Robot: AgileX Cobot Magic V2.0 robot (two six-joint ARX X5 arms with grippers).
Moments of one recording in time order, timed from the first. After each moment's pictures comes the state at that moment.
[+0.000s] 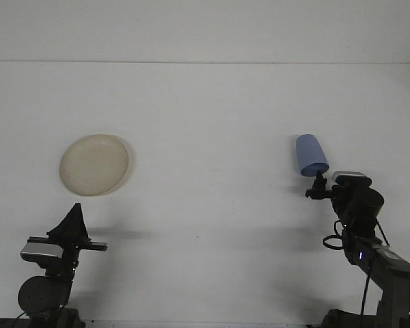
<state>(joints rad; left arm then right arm) -0.08 0.01 0.03 0.27 -0.02 -0.04 -0.22 1.46 0.46 0.63 -0.24 0.05</state>
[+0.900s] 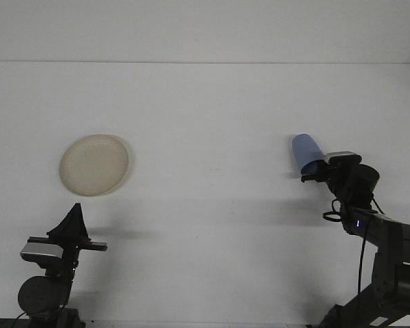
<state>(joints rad) -0.08 0.01 0.03 0.27 -0.02 -0.04 -0.22 1.72 0.68 0.65 -0.39 -0.03</state>
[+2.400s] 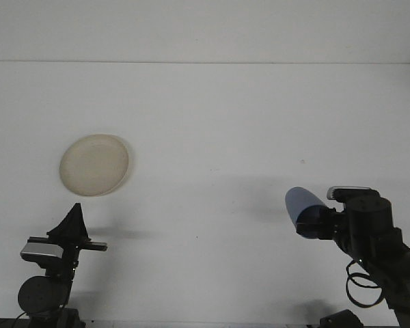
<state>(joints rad) -0.08 0.01 0.03 0.27 -0.02 -0.04 0.30 0.84 1.12 -1.09 0.06 0.33</state>
